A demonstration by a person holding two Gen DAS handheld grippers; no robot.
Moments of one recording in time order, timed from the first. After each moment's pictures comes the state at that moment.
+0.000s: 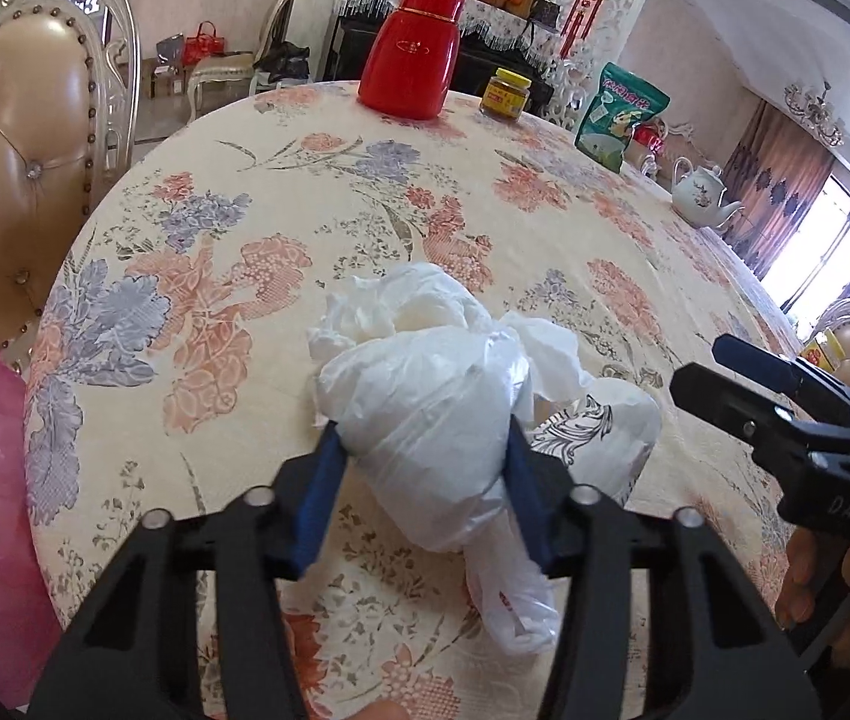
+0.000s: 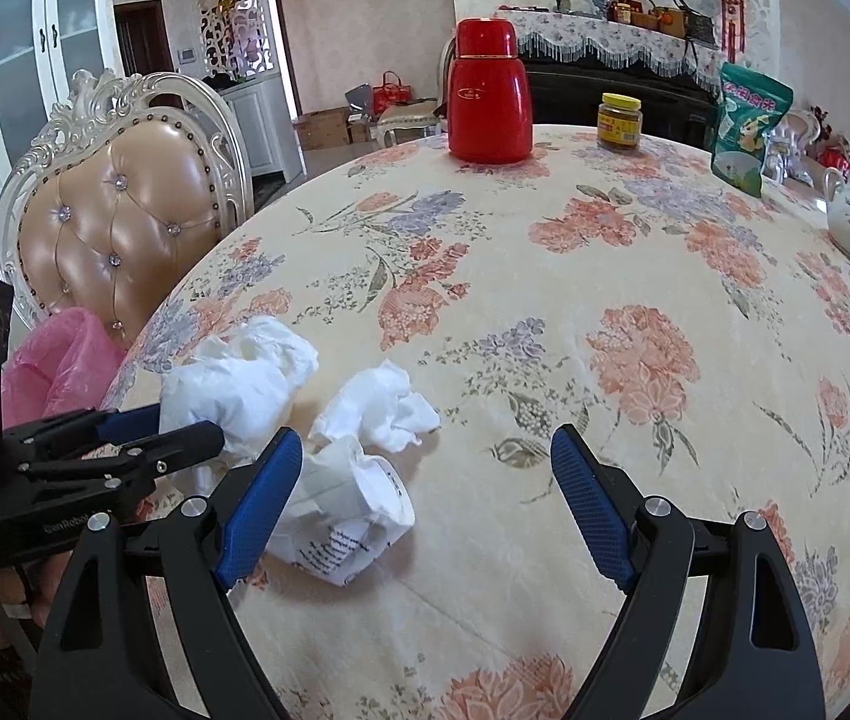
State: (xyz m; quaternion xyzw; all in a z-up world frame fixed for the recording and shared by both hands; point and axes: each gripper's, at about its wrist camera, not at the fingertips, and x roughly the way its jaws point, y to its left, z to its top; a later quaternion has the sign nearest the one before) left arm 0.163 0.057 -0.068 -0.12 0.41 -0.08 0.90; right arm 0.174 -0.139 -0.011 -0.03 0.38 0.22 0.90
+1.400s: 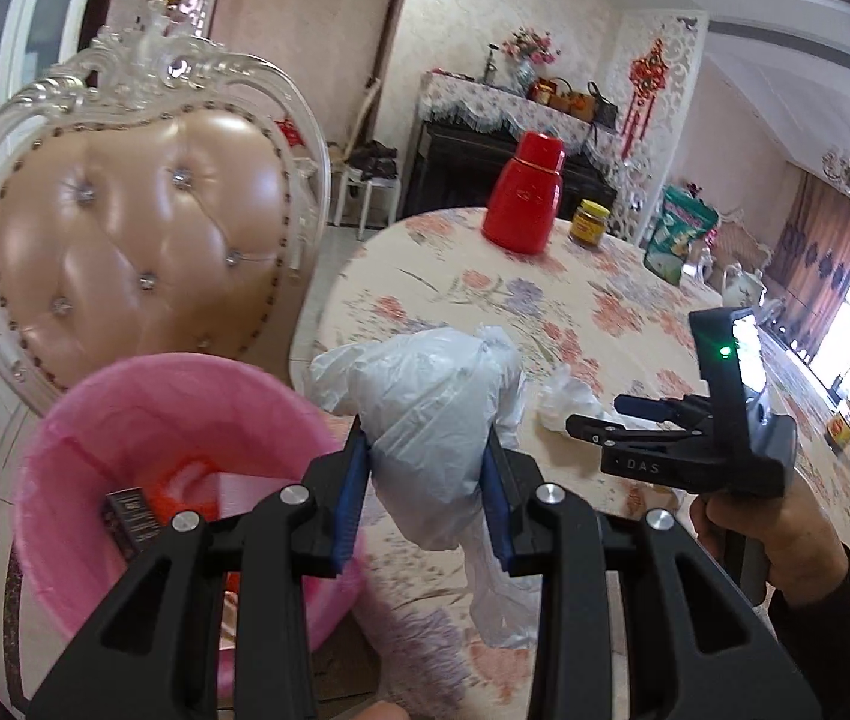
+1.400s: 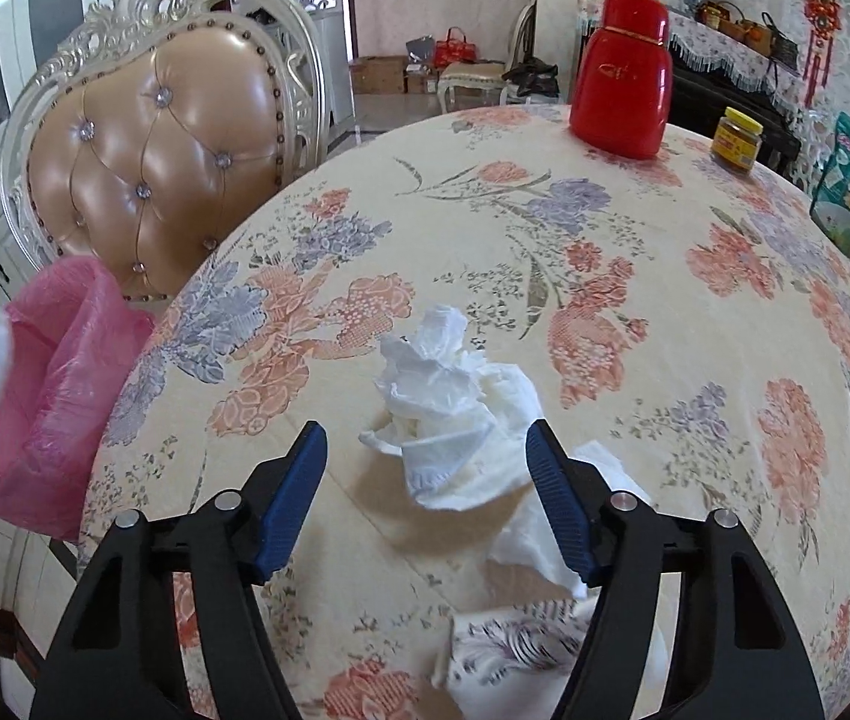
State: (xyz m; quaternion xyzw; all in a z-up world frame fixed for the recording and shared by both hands) left arm 0.042 0.187 0.024 -0.12 0.30 0.03 0.95; right arm 0.206 -0.005 -0.033 -0.11 0.42 0.26 0.86
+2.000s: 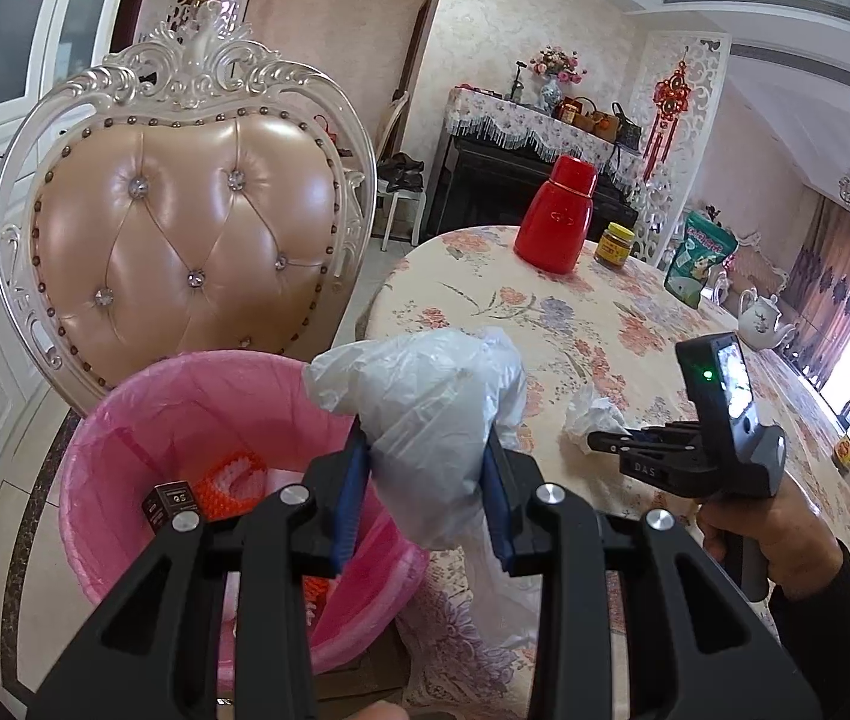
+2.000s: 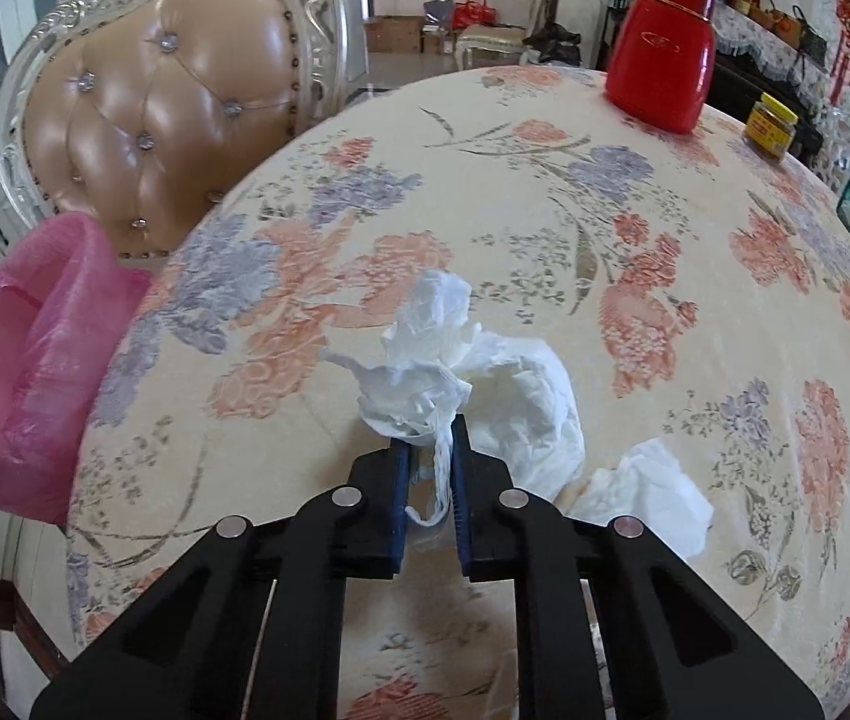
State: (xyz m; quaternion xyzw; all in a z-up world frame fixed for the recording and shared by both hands) left arm 0.017 0.216 0.028 -0.13 0.29 0.05 0.95; right arm 0.205 0.016 -0.046 -0.13 0.45 0.28 0.84
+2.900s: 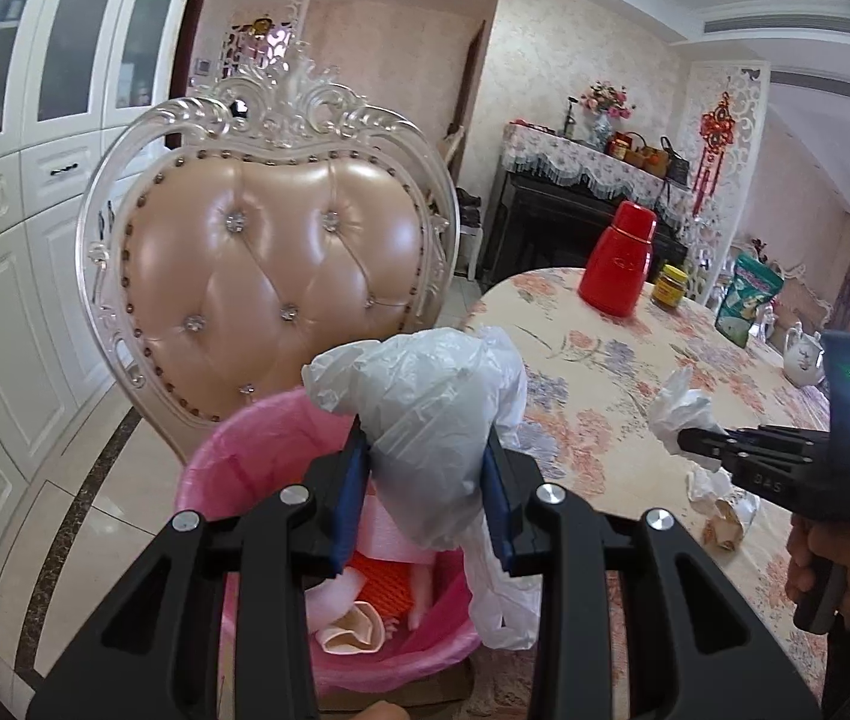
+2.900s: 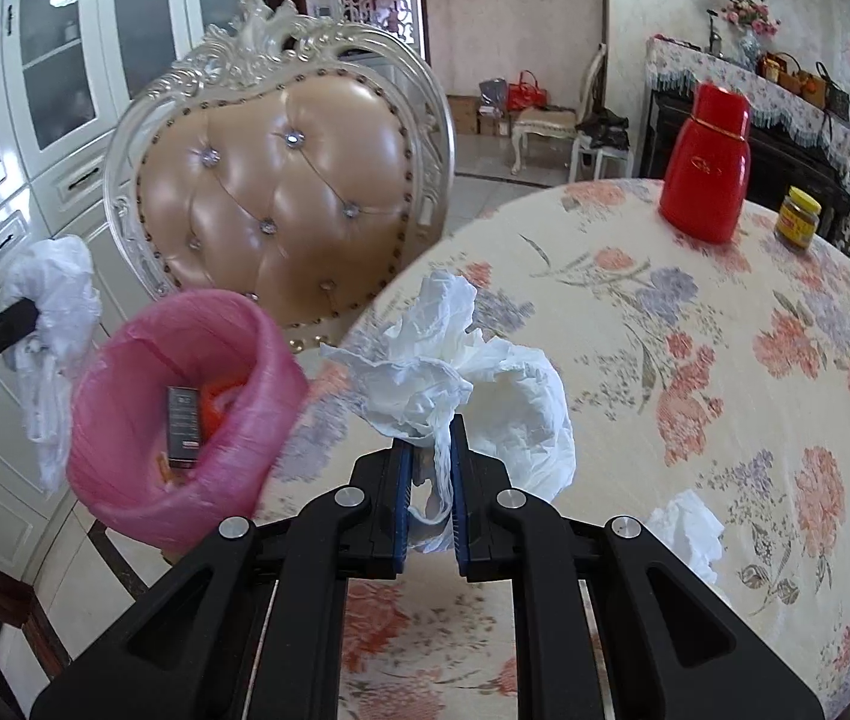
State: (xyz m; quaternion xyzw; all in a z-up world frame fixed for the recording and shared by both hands) left arm -0.021 0.262 0.048 -0.13 0.25 0.13 0.95; right arm 0.136 0.040 0.038 -0.10 0.36 0.36 0.86
